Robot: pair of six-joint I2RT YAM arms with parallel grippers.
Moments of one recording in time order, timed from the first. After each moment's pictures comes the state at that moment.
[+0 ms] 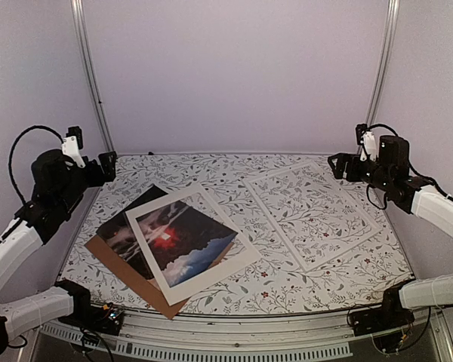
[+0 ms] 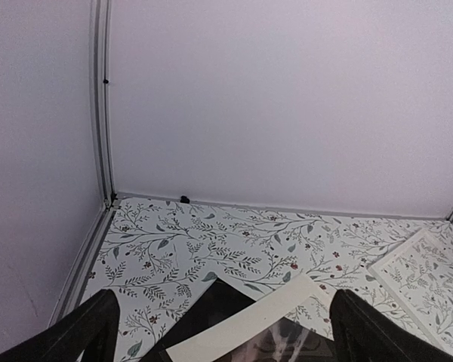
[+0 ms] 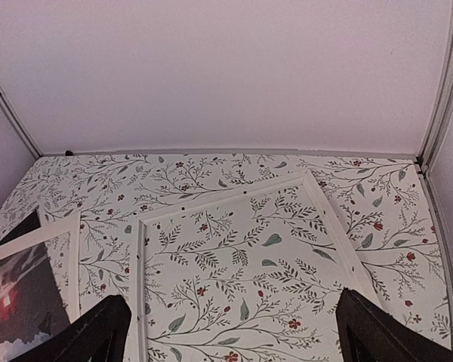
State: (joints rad) left arm -0.24 0.79 0.68 -0.02 -0.21 -0.19; right arm 0.24 1.14 0.83 -0.03 -0.07 0.17
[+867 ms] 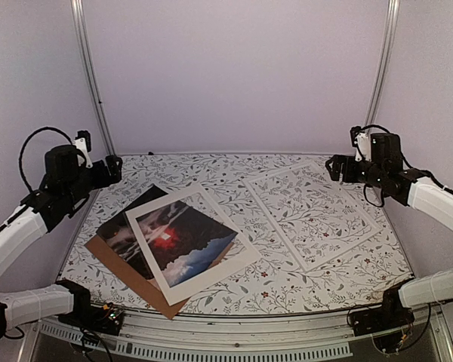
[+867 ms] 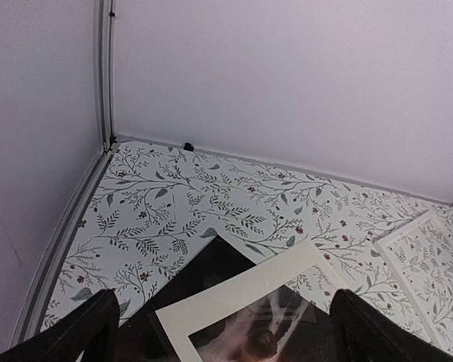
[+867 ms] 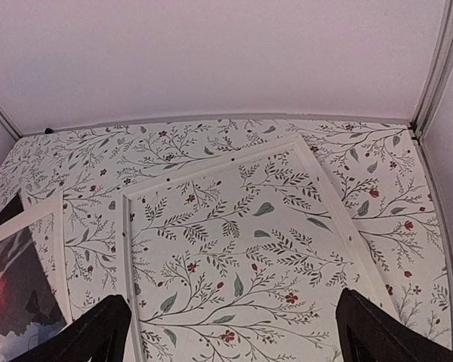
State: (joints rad) left arm -0.24 0.90 0.75 -0.15 -0.21 -0.29; right arm 0.27 1.19 0.90 -0.16 0.00 0.19
